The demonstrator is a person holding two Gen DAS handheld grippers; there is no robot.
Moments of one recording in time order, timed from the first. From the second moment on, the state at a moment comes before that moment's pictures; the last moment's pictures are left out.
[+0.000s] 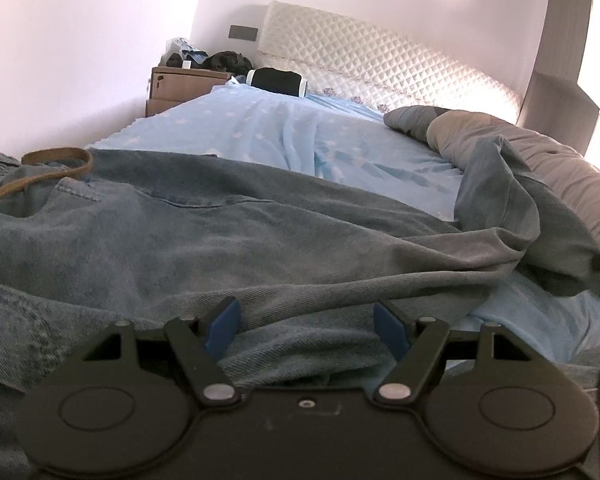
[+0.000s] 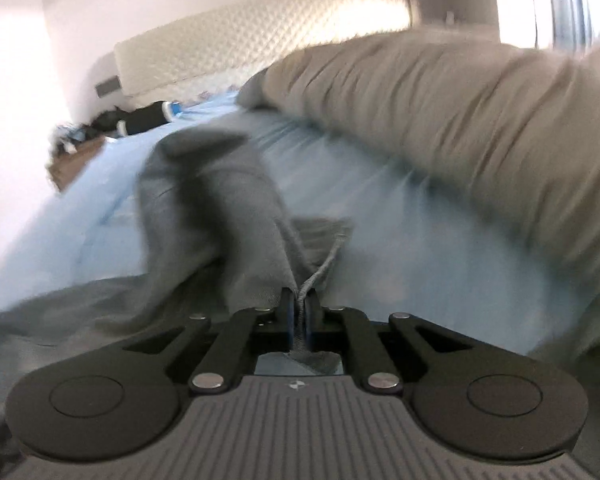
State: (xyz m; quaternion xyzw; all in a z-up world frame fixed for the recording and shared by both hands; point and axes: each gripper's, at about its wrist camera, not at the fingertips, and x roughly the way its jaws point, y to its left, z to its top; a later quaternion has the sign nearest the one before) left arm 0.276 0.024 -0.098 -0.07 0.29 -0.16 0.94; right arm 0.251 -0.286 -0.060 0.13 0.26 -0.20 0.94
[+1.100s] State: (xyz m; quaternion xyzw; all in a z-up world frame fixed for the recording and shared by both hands) left arm 0.275 0.026 -0.099 -0.08 0.29 -0.16 0.94; right arm 0.204 -0.361 -0.039 0.11 0.23 -0.17 0.95
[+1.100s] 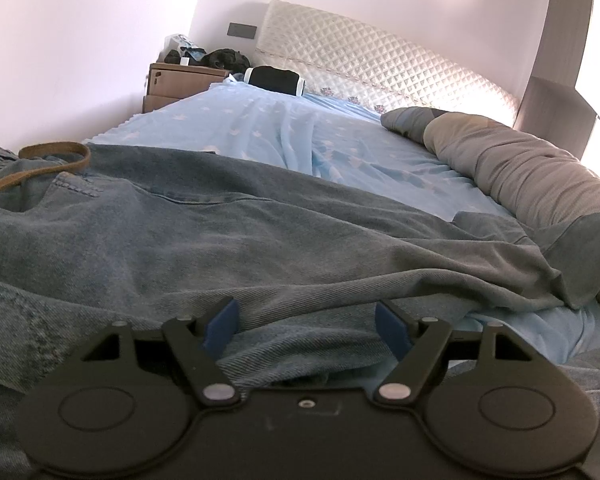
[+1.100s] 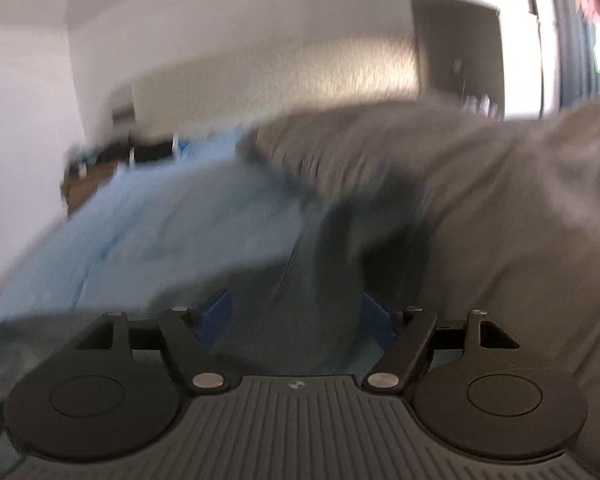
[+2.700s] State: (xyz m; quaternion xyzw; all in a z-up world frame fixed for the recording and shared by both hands) left arm 0.173 0.077 -0.034 -0.10 0.26 -0.11 0.96; right arm 0.117 -0.390 -0.063 0.18 0.24 -0.10 0.95
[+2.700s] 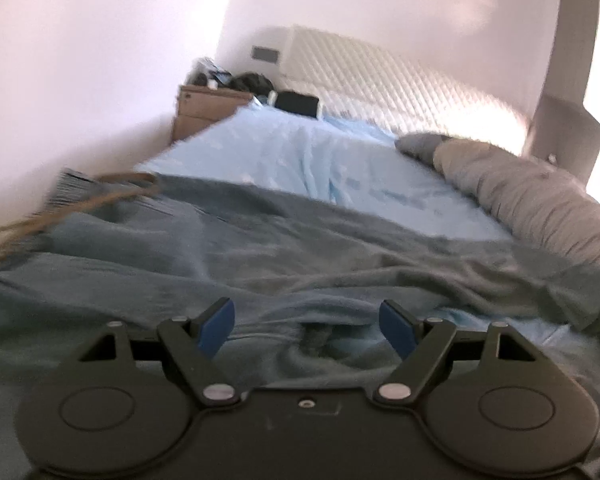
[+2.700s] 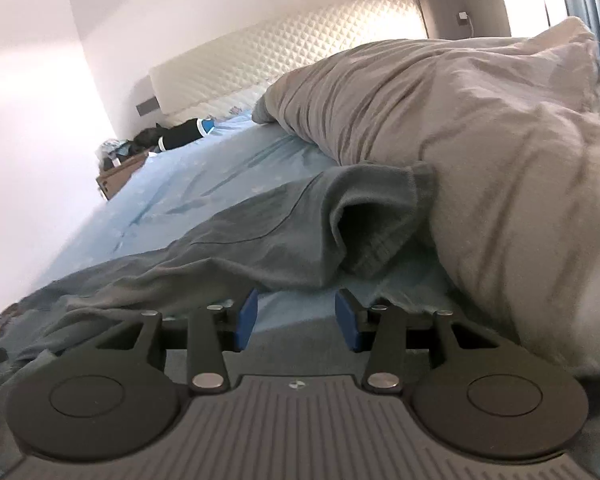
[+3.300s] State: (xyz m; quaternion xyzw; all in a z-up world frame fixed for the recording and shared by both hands) left arm 0.130 0.330 -0.041 -0.37 0.30 0.09 0.87; right arm 0.003 -0.433 -0.102 0.31 0.24 -0.20 0.90
